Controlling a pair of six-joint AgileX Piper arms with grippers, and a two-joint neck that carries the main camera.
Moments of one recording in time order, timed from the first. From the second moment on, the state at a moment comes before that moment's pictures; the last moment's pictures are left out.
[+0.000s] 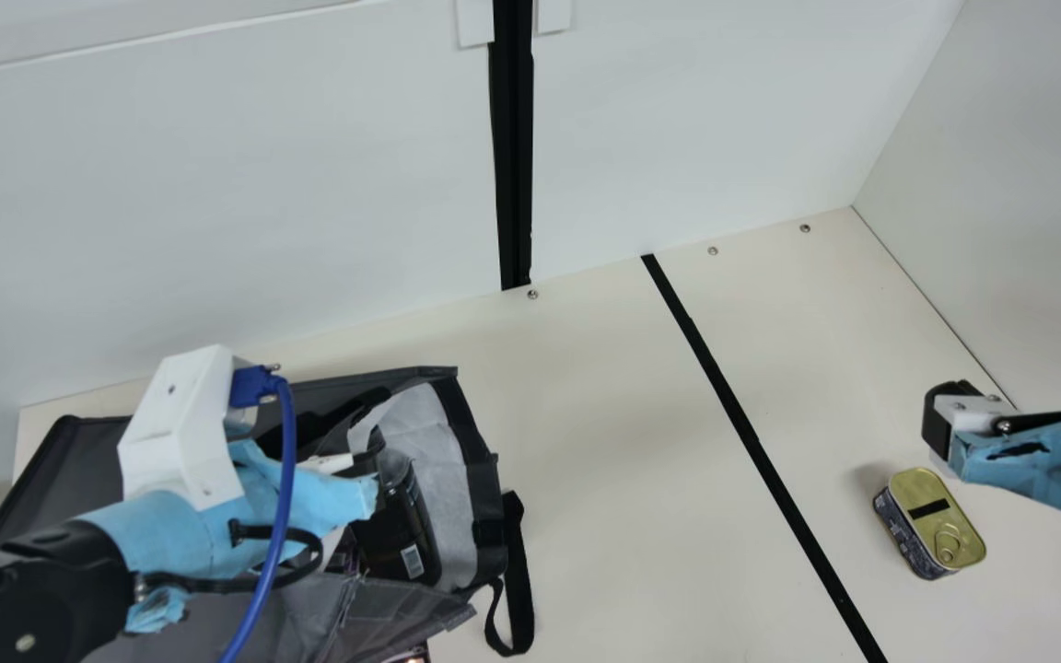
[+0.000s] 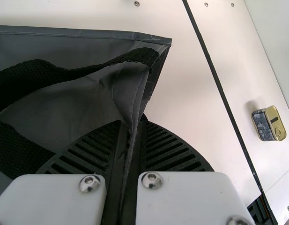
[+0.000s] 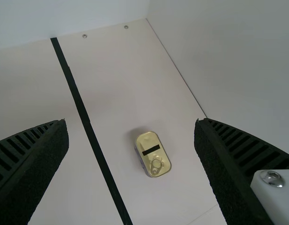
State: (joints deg) left arm -35.3 86.7 -81.4 -17.8 48.3 -13.4; right arm -29.8 51.3 -77.7 -3.8 69.9 -7.6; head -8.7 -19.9
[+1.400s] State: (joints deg) left arm -35.3 86.7 -81.4 -17.8 48.3 -13.4; right arm -36.1 55.4 -72.9 2.3 69.8 -20.4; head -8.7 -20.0
